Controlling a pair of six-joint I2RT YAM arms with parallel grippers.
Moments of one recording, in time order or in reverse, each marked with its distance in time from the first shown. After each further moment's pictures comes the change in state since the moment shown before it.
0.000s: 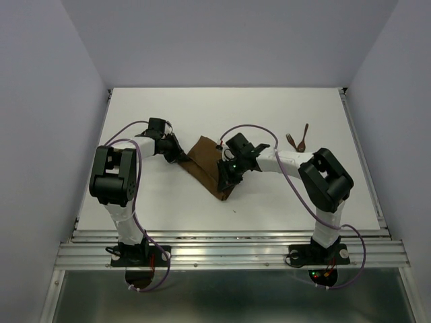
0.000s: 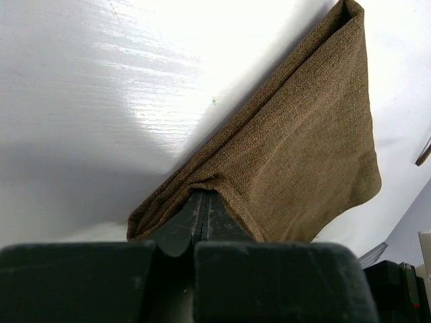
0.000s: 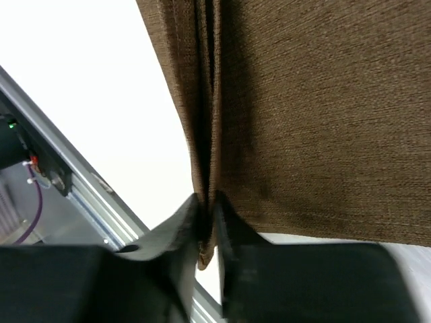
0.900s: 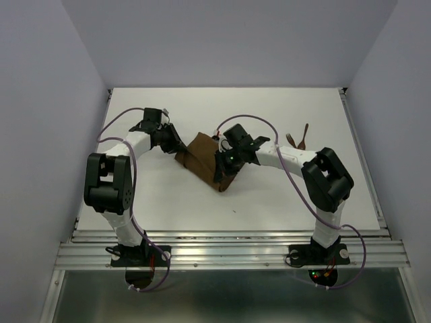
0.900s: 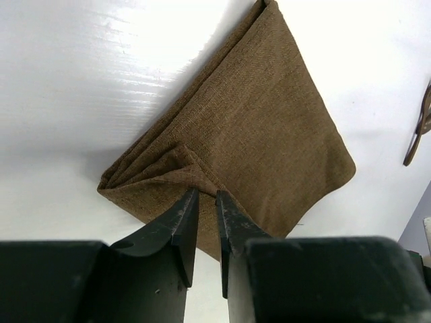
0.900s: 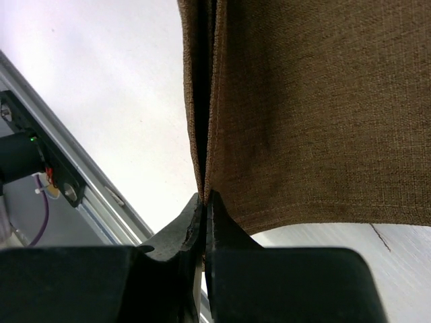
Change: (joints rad) left arm 0.000 -0.092 0.078 -0.092 -0.042 0.058; right arm 0.000 -0.003 0.107 -0.037 0.030 -0.039
